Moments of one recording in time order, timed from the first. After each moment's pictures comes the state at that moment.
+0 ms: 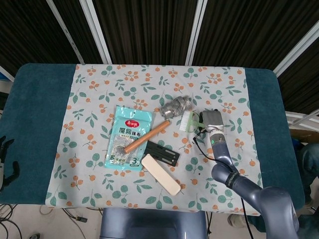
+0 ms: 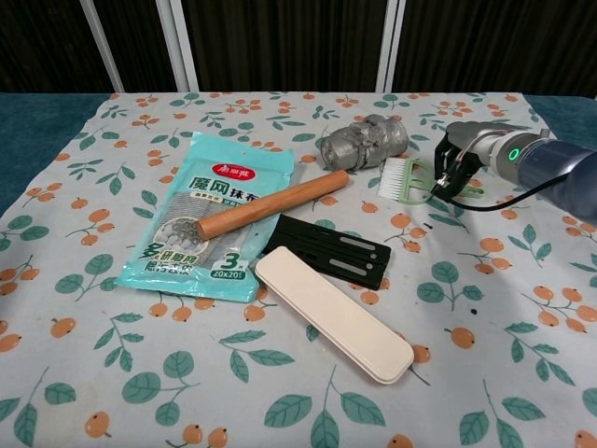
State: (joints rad) left arm -0.06 -1.10 -0.11 -1.77 1.25 1.44 0.08; right arm 0.92 -1.86 0.33 -0.73 -0.74 0.67 -0.41
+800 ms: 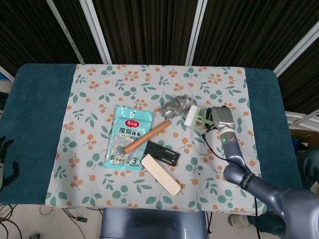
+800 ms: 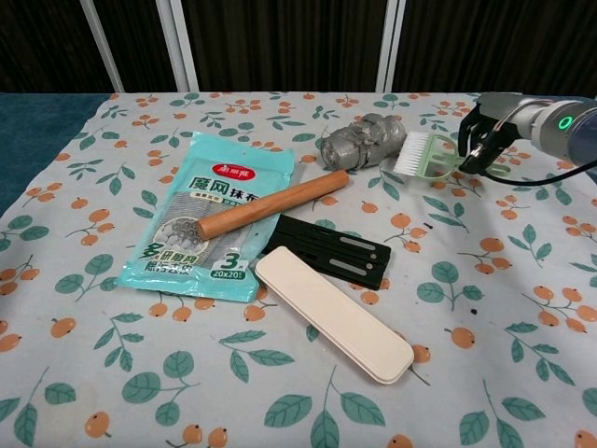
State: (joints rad) left arm -0.06 -1.10 -0.11 -1.78 1.25 1.44 0.07; right arm 0.84 -1.67 0.35 -0.96 -0.76 0.72 -0.33
